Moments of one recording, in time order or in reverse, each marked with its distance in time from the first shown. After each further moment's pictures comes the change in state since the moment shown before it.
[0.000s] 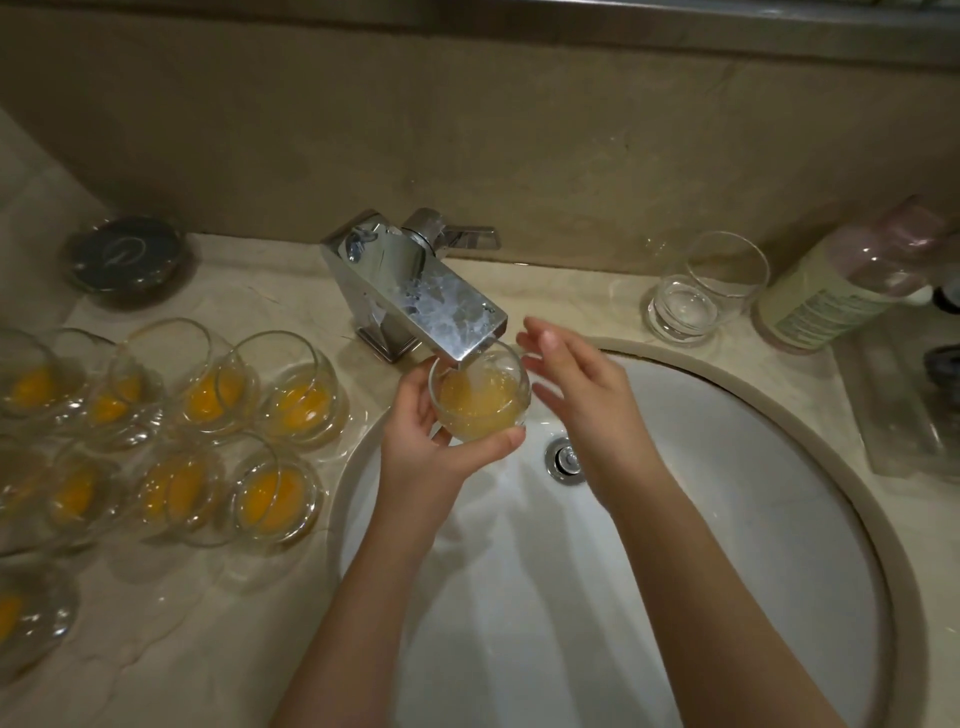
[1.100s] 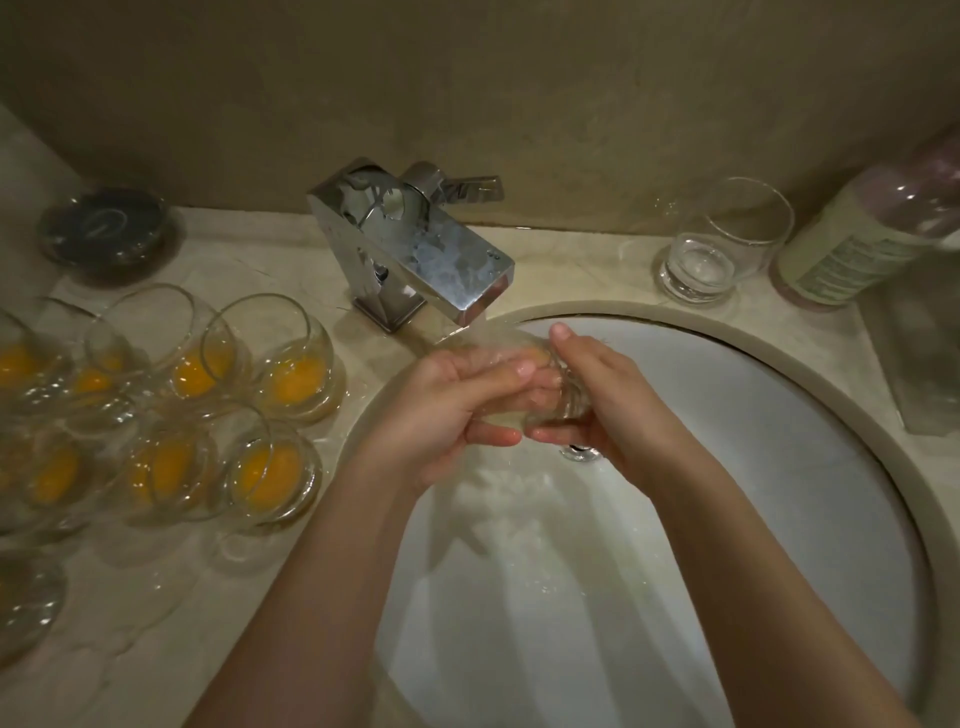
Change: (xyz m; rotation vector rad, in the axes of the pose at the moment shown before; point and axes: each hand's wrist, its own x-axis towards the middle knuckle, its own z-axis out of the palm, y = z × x) left_hand 0.017 0.021 -0.001 -0.119 -0.480 -0.313; right_hand -0.008 0.016 -0.017 0.040 -0.130 0.264
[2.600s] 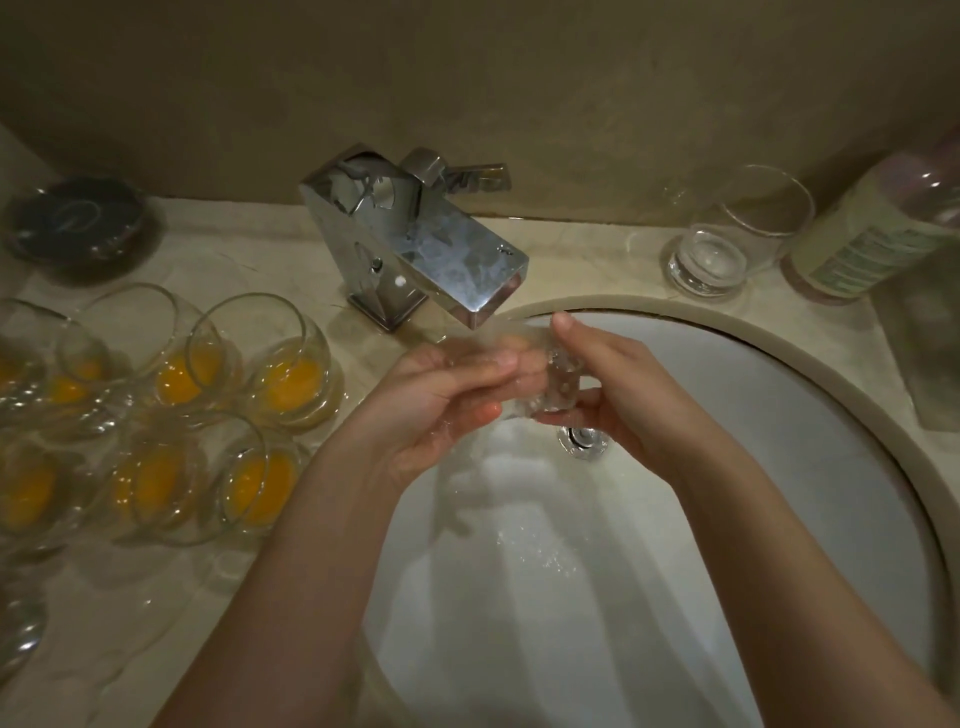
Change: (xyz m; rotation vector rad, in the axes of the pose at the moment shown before) left_hand 0.008 0.007 -0.014 -0.209 0.054 -0.101; right_hand 0.008 -0.009 -0.002 -0.041 -0.035 0.002
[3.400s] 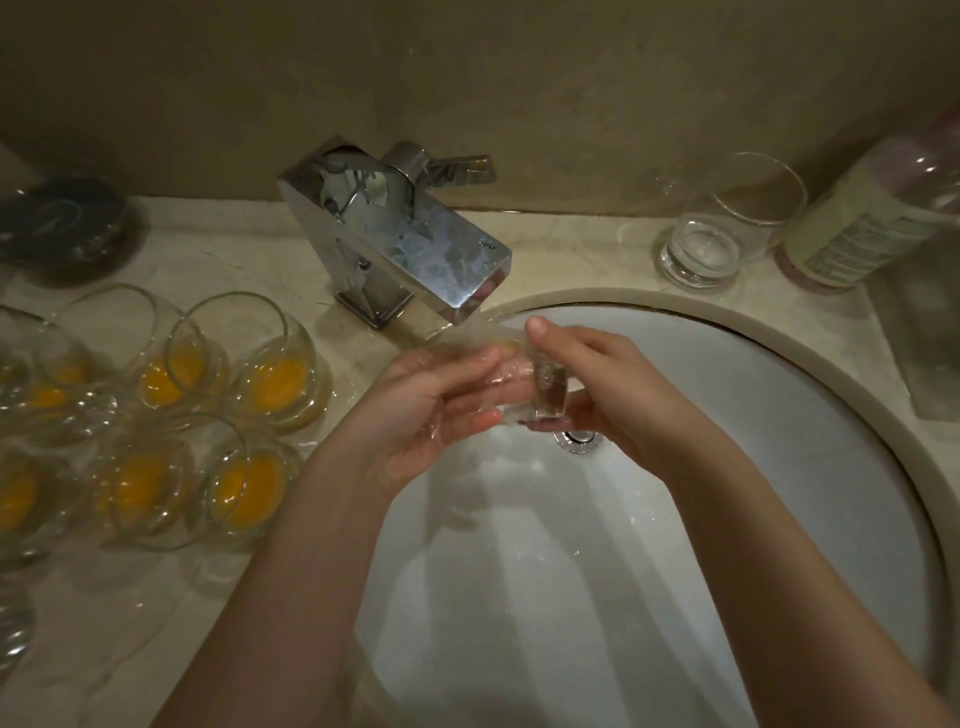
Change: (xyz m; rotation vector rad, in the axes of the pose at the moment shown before) left_hand 0.002 -0.006 -0.001 0.016 0.050 -0.019; right_hand 0.000 0.002 0.001 -0.058 0.027 0.036
